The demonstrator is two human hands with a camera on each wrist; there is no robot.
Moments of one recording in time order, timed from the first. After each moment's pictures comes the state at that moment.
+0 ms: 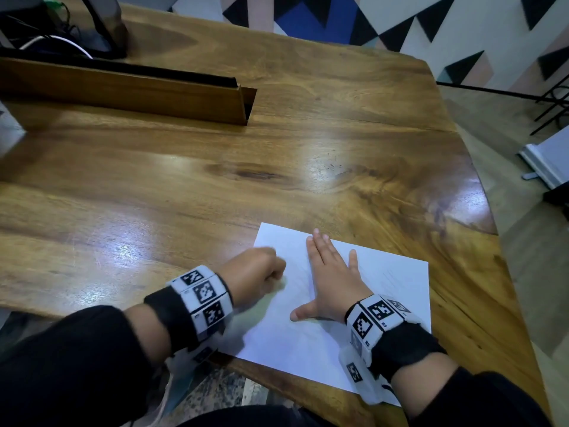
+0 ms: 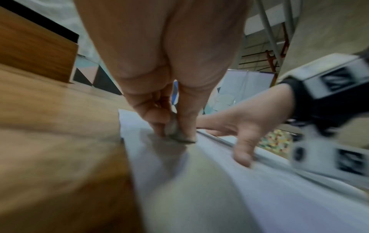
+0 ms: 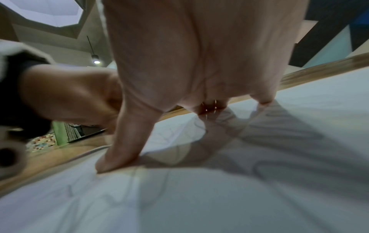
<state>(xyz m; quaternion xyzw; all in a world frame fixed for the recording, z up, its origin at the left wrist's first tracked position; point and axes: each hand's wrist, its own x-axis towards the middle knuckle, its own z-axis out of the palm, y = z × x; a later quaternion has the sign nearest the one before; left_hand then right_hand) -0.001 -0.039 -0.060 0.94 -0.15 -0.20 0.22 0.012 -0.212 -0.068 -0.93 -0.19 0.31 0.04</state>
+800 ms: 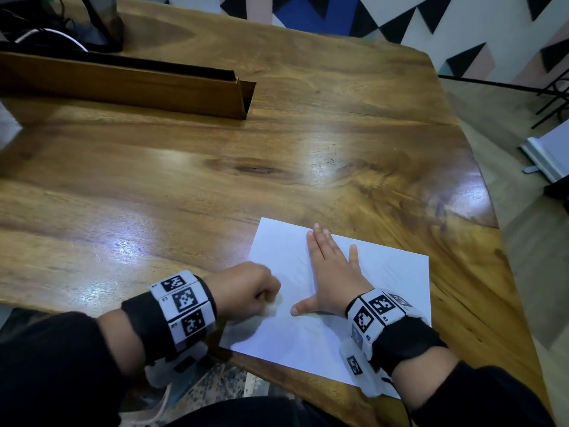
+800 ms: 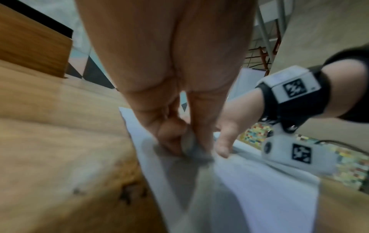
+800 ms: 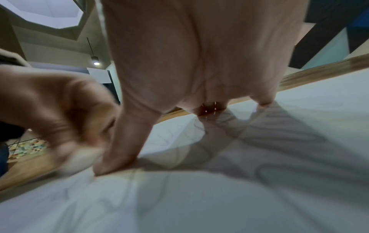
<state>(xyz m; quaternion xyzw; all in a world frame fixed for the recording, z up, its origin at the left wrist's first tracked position) -0.019 -0.032 -0.055 0.91 -0.19 -0.31 0.20 0.012 -0.212 -0.068 -0.93 -0.19 0.32 0.04</state>
